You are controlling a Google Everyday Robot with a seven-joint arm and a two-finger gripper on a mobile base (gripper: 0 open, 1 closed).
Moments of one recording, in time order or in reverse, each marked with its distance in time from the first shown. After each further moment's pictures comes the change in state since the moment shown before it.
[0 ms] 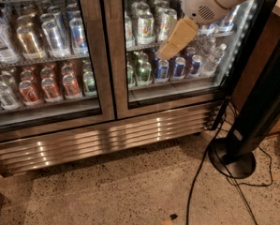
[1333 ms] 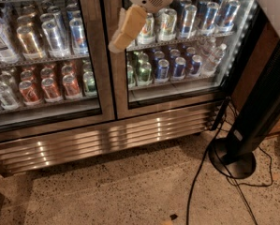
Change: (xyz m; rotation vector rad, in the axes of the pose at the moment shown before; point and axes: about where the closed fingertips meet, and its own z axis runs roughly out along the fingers) arm -0.119 0.035 0.051 -0.265 -0.285 -0.206
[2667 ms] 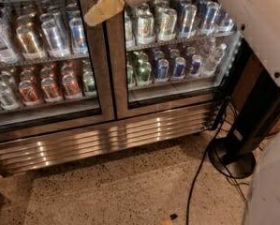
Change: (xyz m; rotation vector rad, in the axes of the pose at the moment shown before) arm 0.019 -0.090 0.043 0.220 -0.062 0.445
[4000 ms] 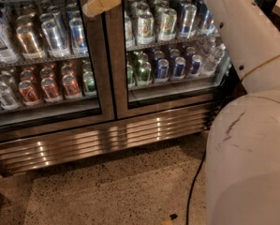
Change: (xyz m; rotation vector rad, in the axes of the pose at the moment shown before) arm -0.025 -0.019 0.024 -0.143 -0.168 -0.060
